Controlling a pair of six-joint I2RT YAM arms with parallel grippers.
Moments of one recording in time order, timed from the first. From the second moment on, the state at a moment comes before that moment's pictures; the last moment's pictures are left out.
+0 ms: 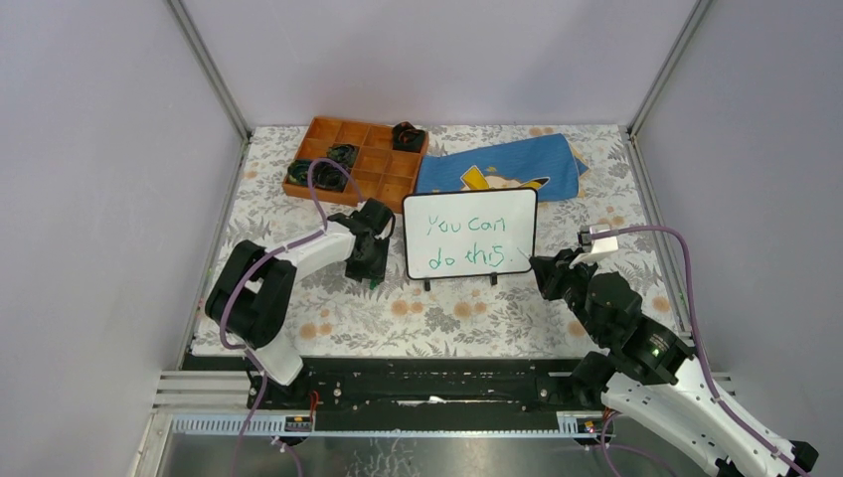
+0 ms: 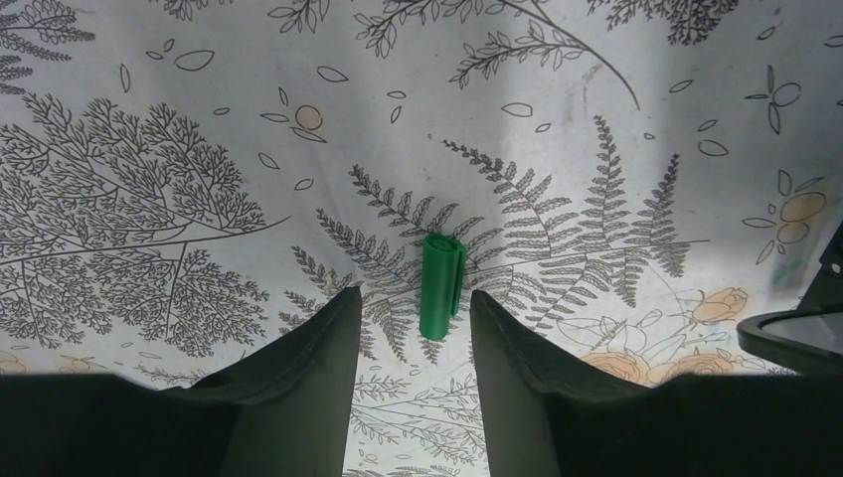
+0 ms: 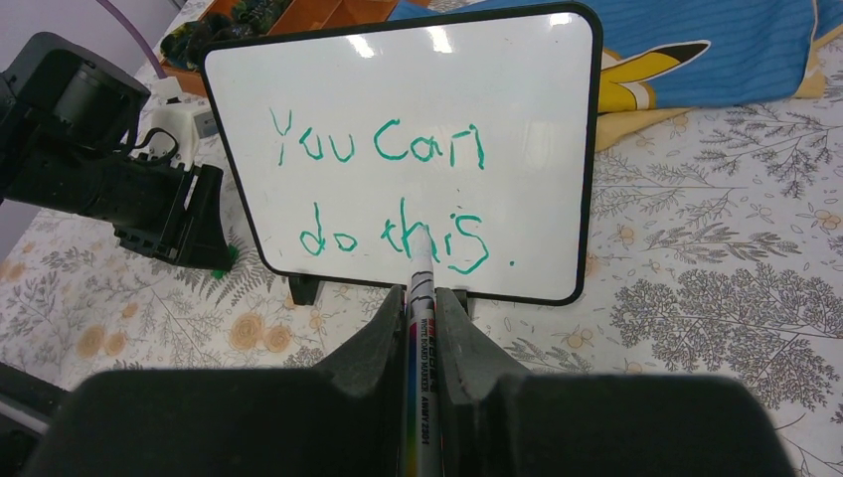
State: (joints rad) left arm -0.49 1.67 0.99 -0.63 -0.08 -0.37; right arm 0.80 0.42 0.62 -0.46 0.43 0.40
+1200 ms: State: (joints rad) left arm -0.47 1.71 1.00 -0.61 -0.06 -0.37; right arm 0.80 0.41 0.62 -0.46 0.43 0.40
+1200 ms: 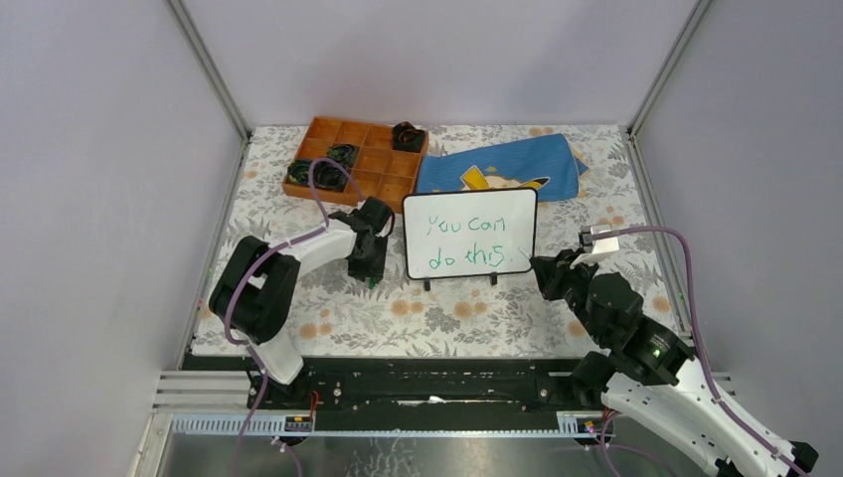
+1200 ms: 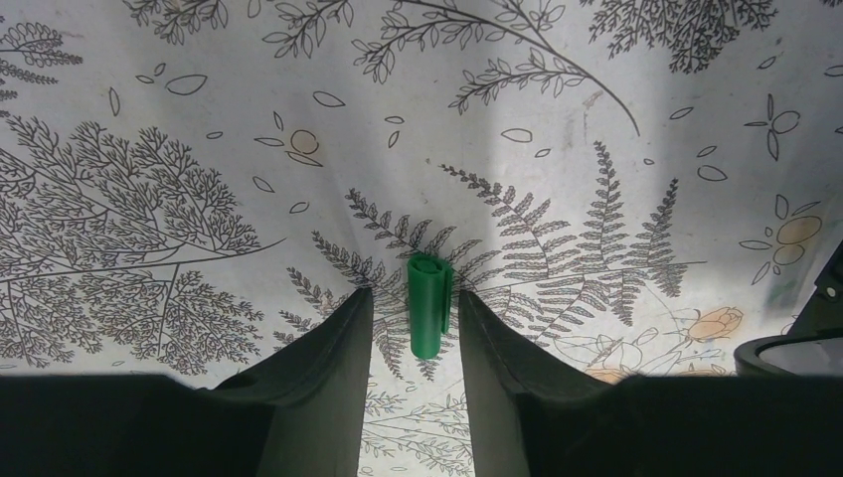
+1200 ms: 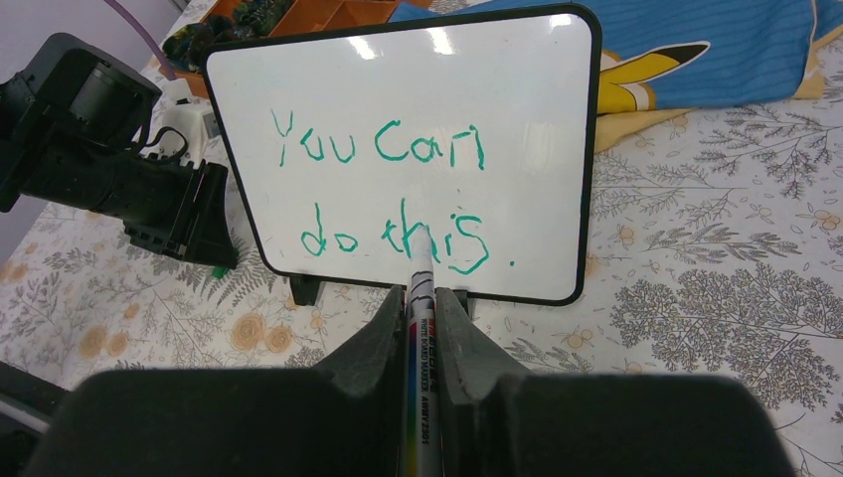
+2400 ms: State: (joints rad) left arm -0.46 1.72 1.01 -0.60 -0.05 -0.38; right arm 0.80 0.42 0.62 -0.46 0.42 0.40
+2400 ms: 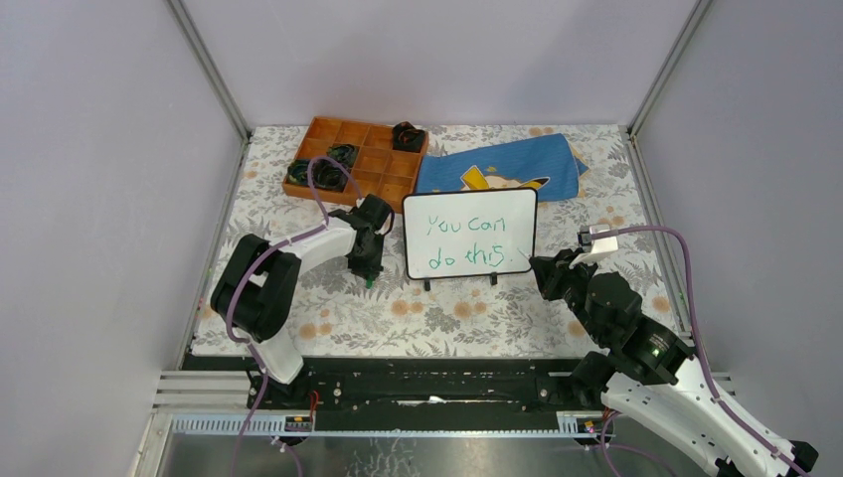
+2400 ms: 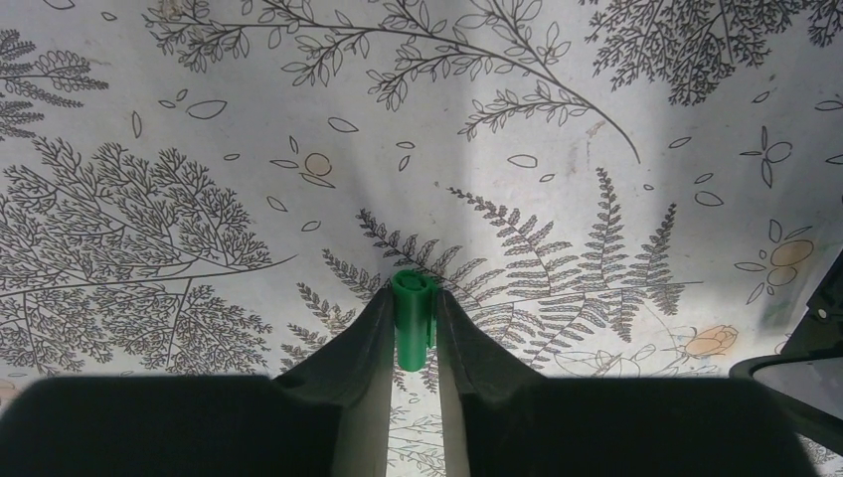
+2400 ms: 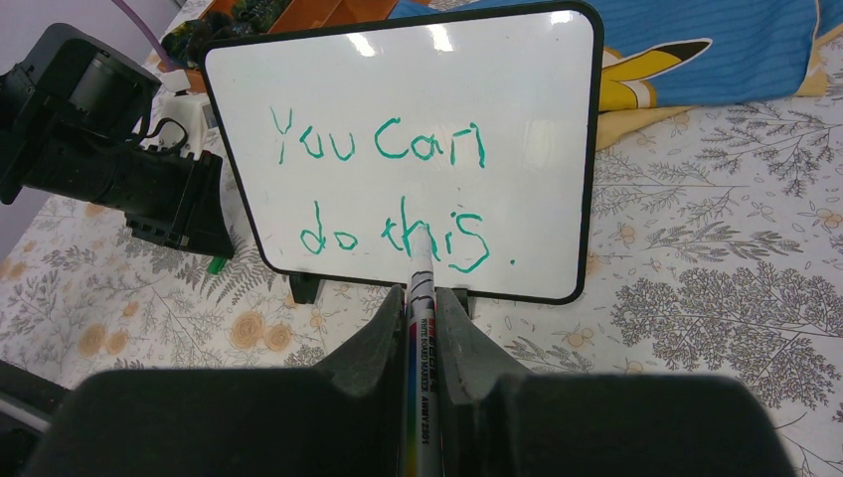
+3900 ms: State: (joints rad) left arm -0.46 1.07 1.17 -0.60 -0.04 -0.51; right arm 0.80 0.50 0.72 -0.33 0.22 0.35
